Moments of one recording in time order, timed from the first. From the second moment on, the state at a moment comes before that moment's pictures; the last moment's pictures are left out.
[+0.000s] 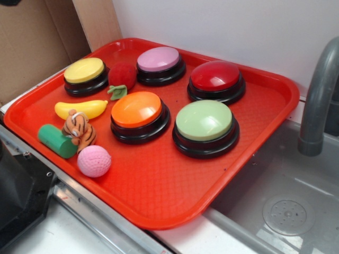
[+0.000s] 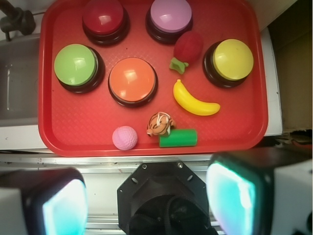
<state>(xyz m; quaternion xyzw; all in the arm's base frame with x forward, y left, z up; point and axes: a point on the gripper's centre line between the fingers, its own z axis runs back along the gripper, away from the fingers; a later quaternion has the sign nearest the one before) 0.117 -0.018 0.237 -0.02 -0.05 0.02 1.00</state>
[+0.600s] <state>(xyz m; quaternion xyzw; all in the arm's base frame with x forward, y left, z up) 0.126 -0.014 0.211 0.01 -0.02 -0.01 1.00</state>
